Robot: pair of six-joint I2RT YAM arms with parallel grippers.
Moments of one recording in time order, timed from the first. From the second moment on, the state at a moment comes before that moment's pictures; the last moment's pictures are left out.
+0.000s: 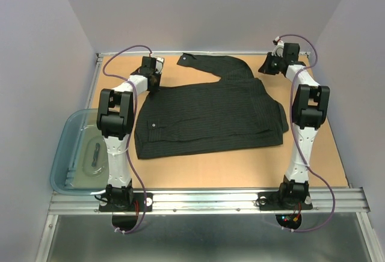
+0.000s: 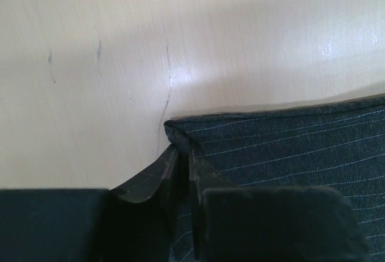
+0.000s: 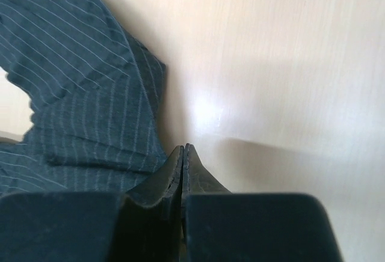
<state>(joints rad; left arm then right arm) -0.17 2.17 1.59 -0.29 -0.07 0.07 -0.11 2.40 1.97 -0.28 -0.48 0.10</state>
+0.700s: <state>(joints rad) -0.17 2.13 1.58 -0.30 -0.07 0.06 -0.07 2.14 1.74 -0.26 -0.45 0.17</state>
